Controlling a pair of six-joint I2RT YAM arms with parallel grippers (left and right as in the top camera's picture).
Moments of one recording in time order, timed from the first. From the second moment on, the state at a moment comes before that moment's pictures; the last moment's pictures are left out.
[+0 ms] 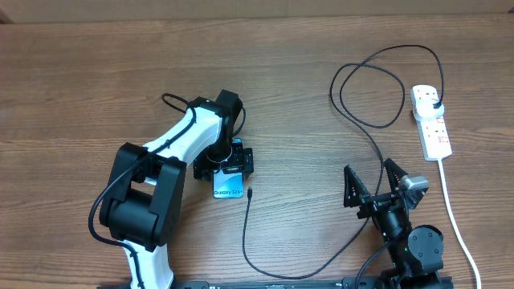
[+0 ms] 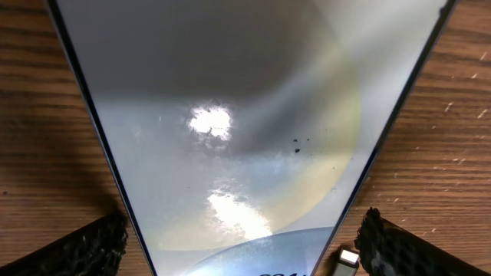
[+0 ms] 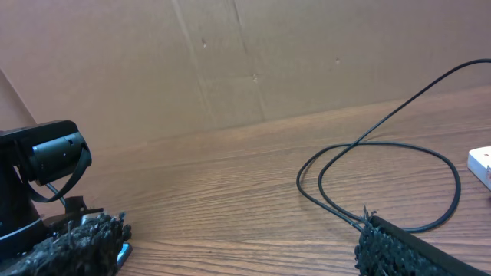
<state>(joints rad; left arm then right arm) -0.38 2.00 1.30 -1.02 0.16 -0.45 0.20 0.01 0.02 -0.03 -0.05 0.28</state>
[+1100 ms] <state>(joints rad) -0.39 1.99 1.30 -0.92 0.02 -0.52 0.20 0.01 0.02 -0.03 -0.05 0.28</state>
